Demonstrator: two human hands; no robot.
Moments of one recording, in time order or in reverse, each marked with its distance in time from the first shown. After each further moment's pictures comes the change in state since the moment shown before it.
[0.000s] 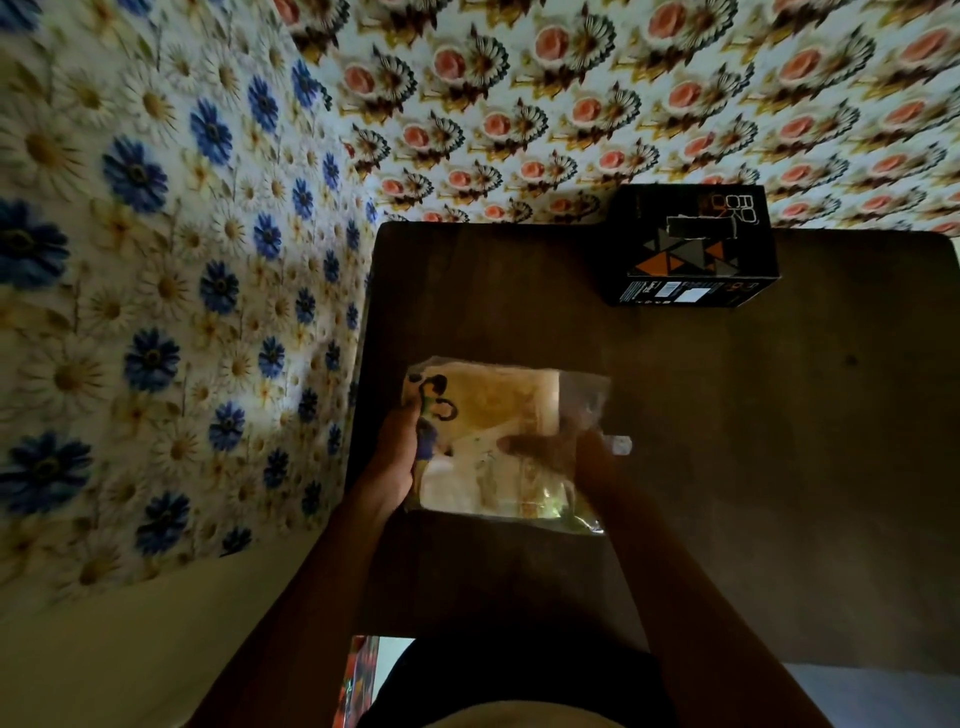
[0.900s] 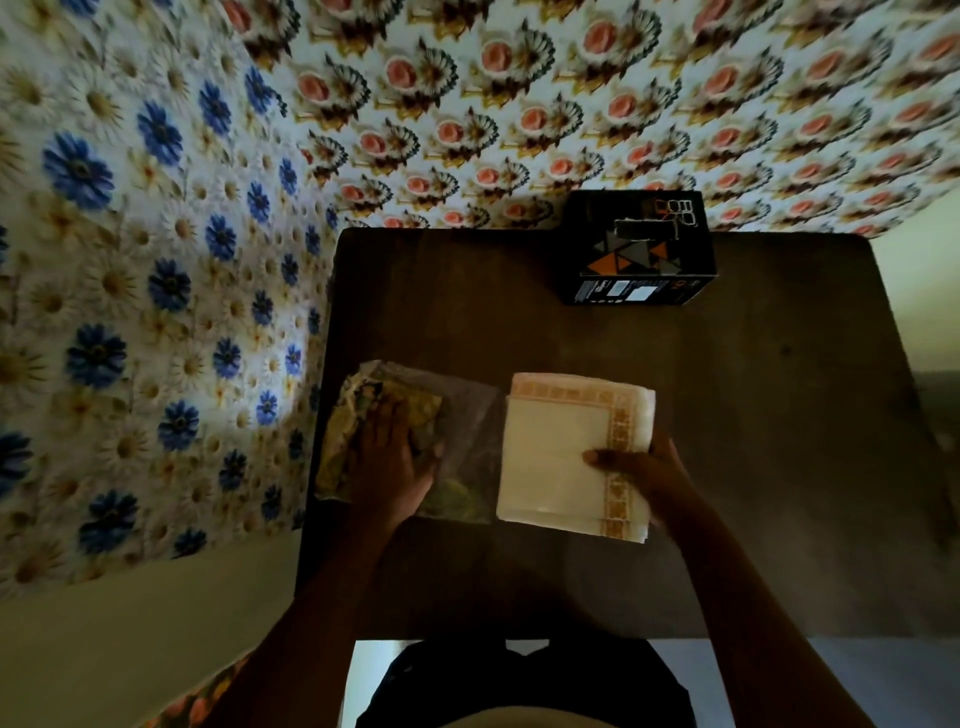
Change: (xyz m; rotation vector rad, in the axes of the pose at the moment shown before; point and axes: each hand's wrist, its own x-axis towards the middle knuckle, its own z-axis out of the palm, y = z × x) left_hand 0.010 -0.067 0.000 1.289 0.080 0.578; right_hand -0.067 0.030 -0.107 0.189 0.216 -0.017
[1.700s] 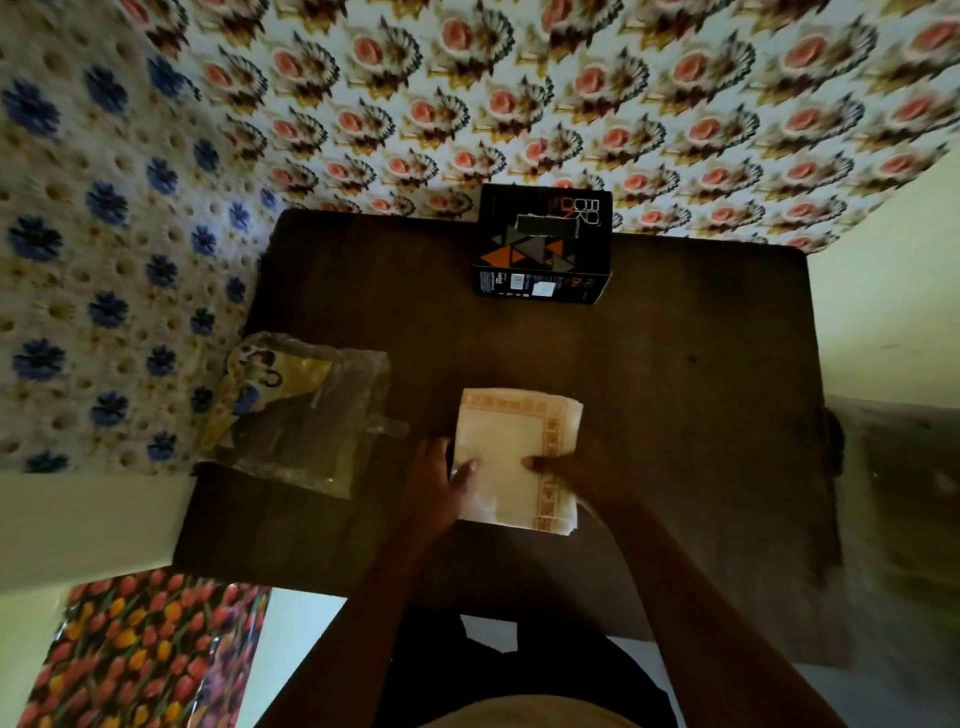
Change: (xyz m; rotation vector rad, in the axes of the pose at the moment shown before) left_hand -0.087 0.235 0.073 -0.425 -0.128 -0.270; right_hand 0.042 0.029 -0.134 -0.348 -0.156 0.099
